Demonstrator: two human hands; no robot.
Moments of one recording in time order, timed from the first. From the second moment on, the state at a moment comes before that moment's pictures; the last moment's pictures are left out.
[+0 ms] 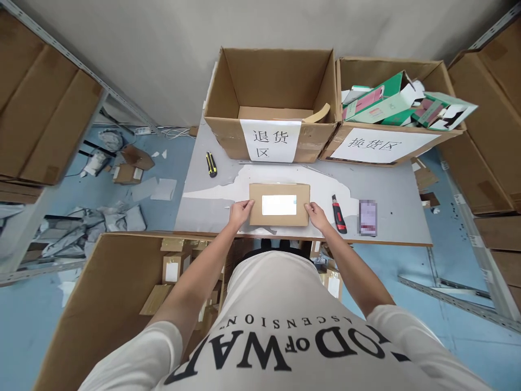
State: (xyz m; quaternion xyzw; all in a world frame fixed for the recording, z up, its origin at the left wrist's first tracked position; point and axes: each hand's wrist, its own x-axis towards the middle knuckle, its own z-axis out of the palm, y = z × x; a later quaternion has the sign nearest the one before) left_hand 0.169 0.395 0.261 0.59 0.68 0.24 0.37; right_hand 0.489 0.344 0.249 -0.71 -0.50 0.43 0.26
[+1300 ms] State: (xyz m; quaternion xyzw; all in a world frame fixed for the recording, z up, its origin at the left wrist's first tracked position) left_hand 0.166 0.366 0.234 0.57 0.59 0.31 0.49; right_hand 0.489 0.317 0.236 -0.63 -0.47 0.51 0.35
